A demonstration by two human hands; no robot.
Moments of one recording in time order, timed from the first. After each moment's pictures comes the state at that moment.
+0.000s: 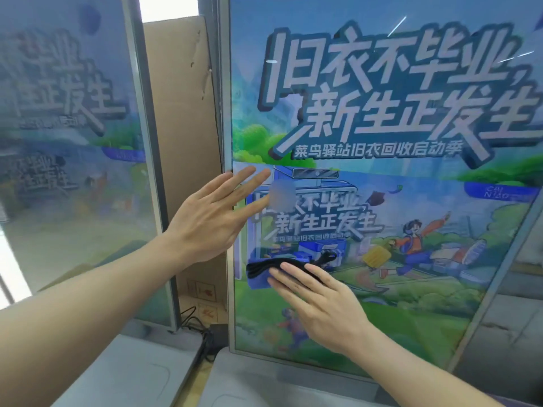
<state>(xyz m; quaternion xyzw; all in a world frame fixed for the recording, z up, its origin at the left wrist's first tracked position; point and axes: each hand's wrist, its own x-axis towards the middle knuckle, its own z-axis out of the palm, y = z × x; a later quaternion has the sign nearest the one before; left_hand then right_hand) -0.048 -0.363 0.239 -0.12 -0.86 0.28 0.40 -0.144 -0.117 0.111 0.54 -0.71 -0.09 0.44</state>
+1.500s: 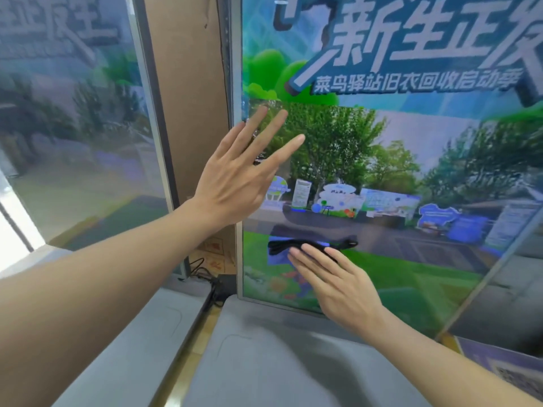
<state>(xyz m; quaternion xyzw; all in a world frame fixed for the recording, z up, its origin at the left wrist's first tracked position) -0.059 -0.335 0.213 -0.09 -0.85 0.18 0.48 -0.134 -0.096 0.059 0.53 -0.75 -0.06 0.39</state>
